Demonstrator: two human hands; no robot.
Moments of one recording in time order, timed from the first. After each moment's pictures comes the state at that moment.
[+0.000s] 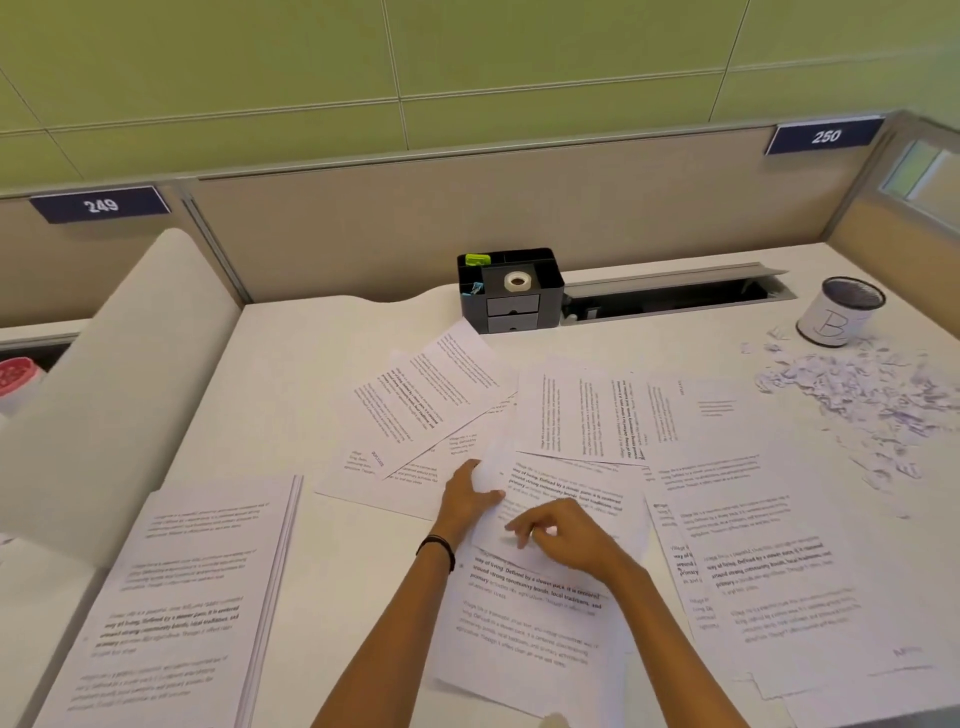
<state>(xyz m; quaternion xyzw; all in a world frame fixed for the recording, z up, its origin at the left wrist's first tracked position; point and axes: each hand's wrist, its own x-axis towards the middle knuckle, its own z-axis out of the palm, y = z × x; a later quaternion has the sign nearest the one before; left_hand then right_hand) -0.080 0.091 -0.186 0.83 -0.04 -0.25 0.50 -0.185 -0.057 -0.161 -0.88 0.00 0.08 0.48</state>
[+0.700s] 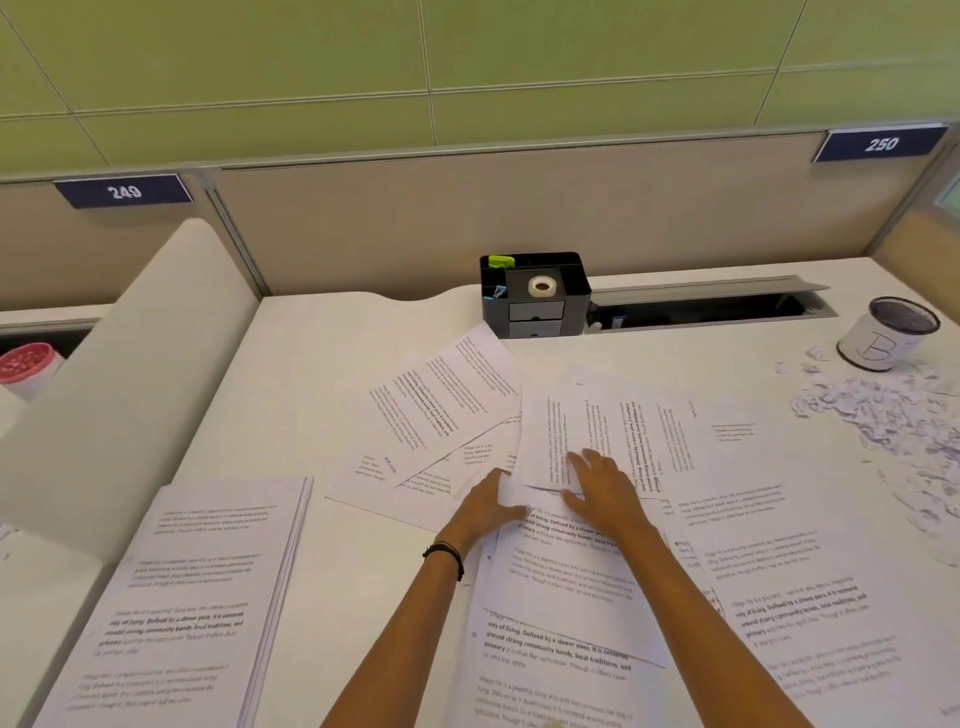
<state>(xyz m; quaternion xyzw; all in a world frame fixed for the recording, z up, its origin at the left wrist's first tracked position) -0.068 0.083 -0.169 0.84 -0.12 -0.33 0.41 -0.121 -0.103 -0.175 -0.98 0.09 0.08 0.12</state>
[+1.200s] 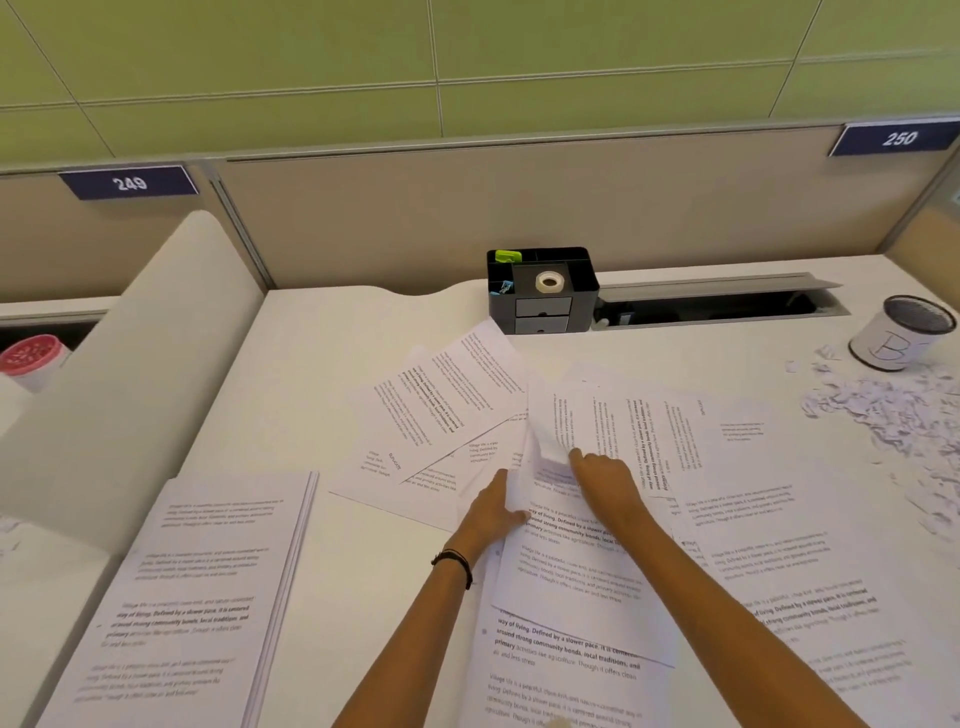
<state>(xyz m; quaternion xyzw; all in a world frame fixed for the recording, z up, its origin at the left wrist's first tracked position) -0.077 0.082 -0.175 0.83 -0.12 -0.32 0.44 -0.108 -0.093 -0.162 -1.00 0.04 0.07 -0.02</state>
